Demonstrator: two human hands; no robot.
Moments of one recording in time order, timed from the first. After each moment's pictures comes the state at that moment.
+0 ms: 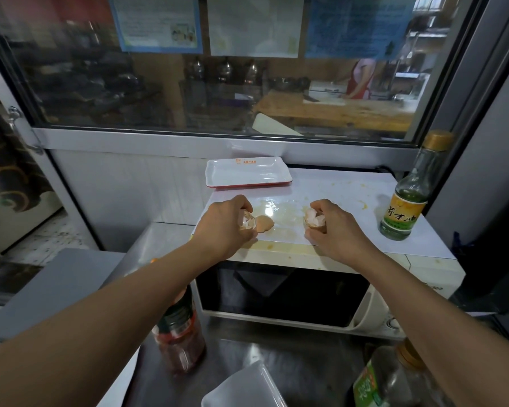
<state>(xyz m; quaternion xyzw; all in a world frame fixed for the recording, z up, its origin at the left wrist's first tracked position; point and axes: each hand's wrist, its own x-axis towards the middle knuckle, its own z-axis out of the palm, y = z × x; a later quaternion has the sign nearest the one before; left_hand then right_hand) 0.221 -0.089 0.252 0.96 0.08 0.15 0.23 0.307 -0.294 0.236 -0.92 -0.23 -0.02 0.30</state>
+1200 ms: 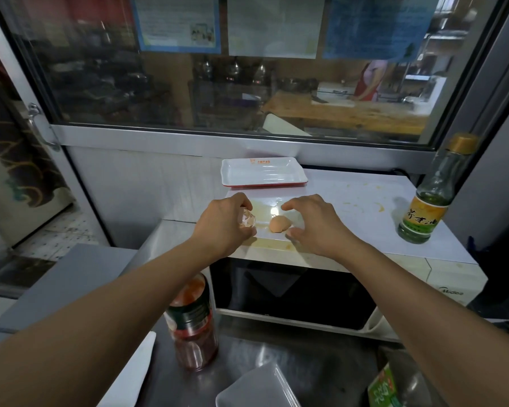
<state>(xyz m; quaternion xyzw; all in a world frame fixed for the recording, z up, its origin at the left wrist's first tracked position) 0.206 -0.066 0.259 0.96 0.10 0.15 0.22 0.297 -0.235 0.246 -0.92 -0.33 -0.05 0.21</state>
